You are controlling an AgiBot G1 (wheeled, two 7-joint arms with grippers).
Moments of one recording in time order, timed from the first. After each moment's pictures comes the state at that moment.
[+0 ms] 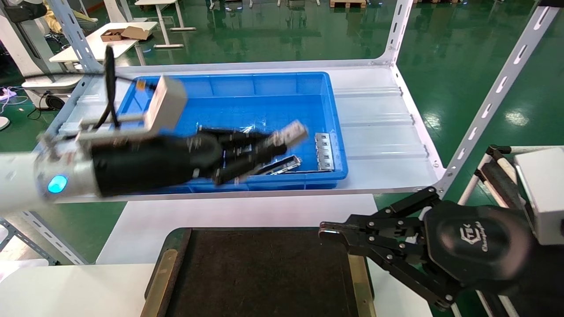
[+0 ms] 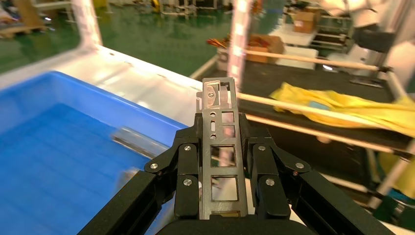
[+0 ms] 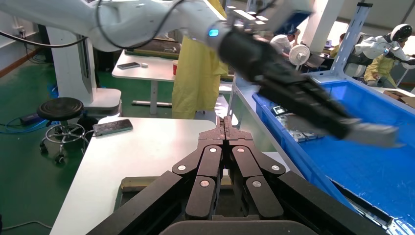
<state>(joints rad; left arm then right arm) -1.36 0.89 0.51 -1.03 1.04 1.16 -0.38 1.10 -0.58 -0.37 1.27 -0.67 -1.46 0.14</state>
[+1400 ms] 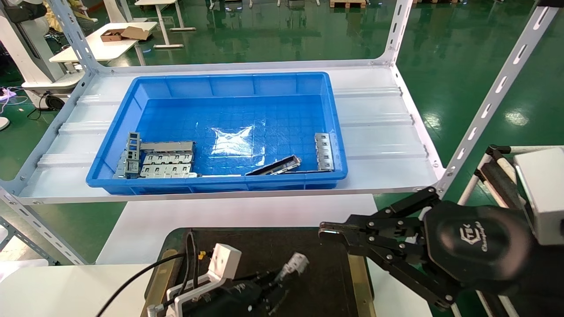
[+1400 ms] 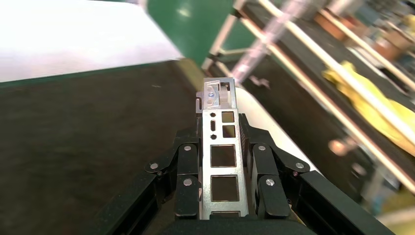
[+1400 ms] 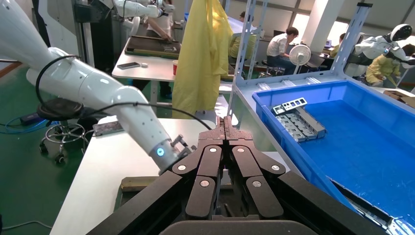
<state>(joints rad) -0.73 0.98 0.67 -1.32 1.26 0.46 -0.71 1.10 -0.58 -0.37 1.27 -0.67 -1.46 0.14</state>
